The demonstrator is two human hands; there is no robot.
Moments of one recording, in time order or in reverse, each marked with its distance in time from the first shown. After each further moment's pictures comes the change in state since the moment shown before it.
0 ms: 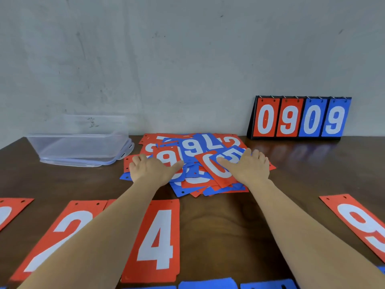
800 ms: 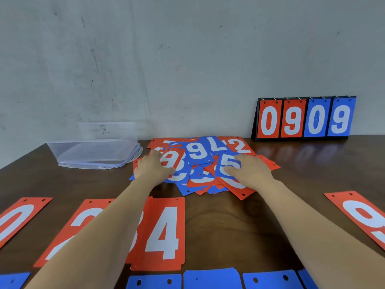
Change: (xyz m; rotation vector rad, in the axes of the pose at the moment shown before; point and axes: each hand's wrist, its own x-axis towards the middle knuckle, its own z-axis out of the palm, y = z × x) left_hand 0.019 -0.025 0.003 -0.322 0.069 0.086; right_hand -0.016 0.011 -0.008 0.101 -0.051 -0.302
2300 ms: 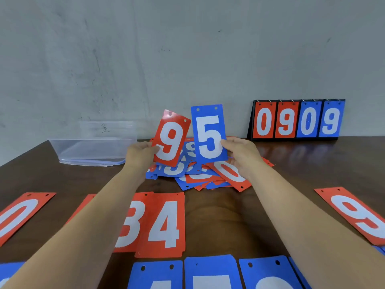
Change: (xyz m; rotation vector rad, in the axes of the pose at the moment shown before) left_hand -0.038 0.011 -0.045 -0.987 0.083 -0.135; right_hand -0.013 -0.043 -0.028 1.253 0.086 0.194
